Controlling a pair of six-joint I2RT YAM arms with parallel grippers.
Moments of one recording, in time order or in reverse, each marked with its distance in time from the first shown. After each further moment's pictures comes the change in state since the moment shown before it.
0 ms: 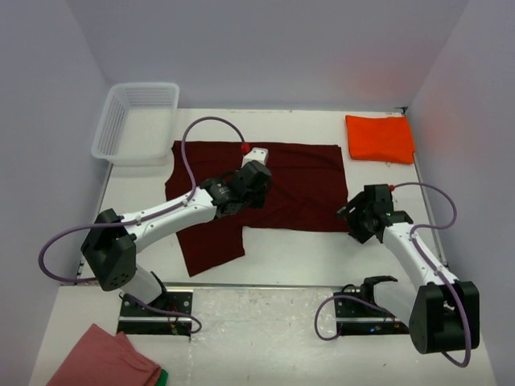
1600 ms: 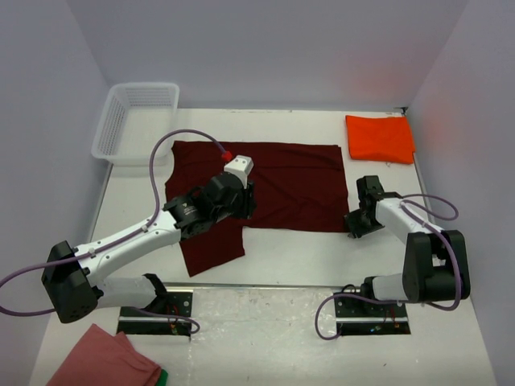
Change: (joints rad) left arm -0.010 -0.323 -0.228 0.105 0.152 0.070; right arm -0.032 0.315 0.102 -0.141 0.143 0.344
